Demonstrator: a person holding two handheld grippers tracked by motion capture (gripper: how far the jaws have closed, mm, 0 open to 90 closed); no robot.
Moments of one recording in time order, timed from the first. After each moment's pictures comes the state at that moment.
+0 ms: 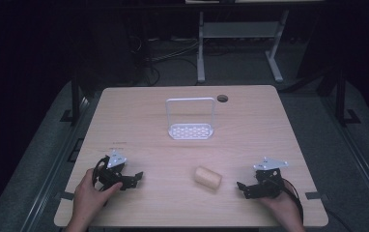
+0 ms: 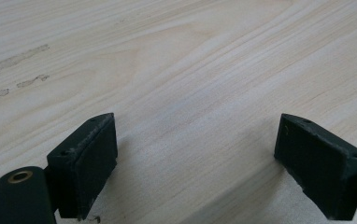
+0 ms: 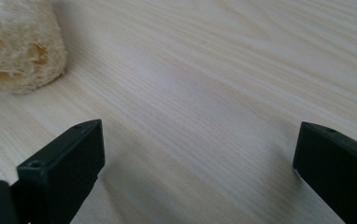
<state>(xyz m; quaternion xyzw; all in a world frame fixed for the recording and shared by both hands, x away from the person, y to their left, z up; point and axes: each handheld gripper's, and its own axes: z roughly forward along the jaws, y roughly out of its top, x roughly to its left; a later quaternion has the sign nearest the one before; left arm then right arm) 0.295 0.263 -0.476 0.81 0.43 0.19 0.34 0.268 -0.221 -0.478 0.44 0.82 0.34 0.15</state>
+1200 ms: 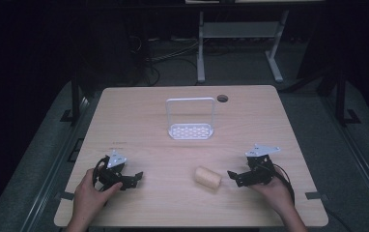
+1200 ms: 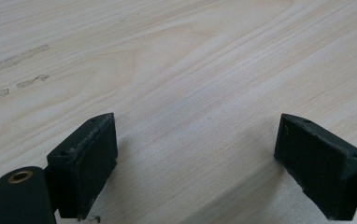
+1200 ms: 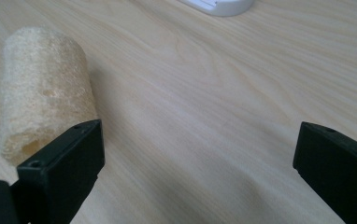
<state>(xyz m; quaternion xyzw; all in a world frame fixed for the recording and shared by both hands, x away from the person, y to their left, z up) 0.295 0.263 -0.476 0.81 0.43 0.19 0.34 0.298 -0.199 -0.452 0.40 0.82 0.38 0.14</state>
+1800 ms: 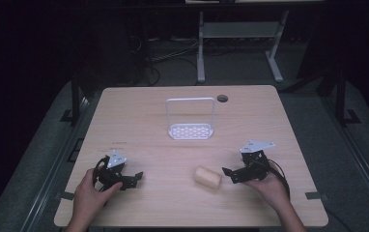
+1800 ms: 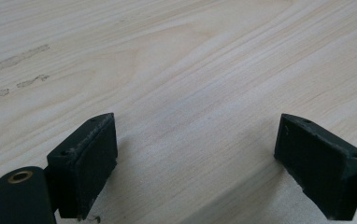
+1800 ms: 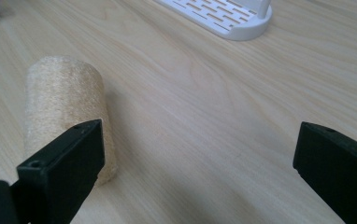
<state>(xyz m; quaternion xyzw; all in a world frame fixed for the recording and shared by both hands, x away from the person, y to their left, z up) 0.295 0.263 -0.476 0.81 0.43 0.19 0.34 0.306 -0.184 -0.441 0.38 0.83 0.38 0.14</state>
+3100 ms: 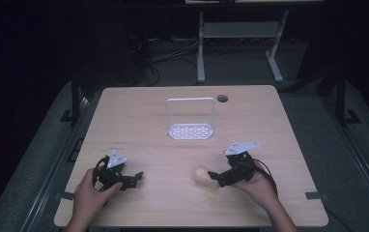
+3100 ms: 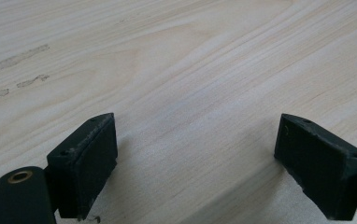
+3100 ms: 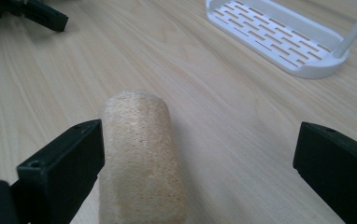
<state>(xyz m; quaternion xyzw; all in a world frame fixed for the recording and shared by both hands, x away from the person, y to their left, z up) 0.295 0.263 -0.476 0.81 0.43 0.19 0.34 0.304 -0.145 -0.434 0.32 0.85 0.41 0.11</state>
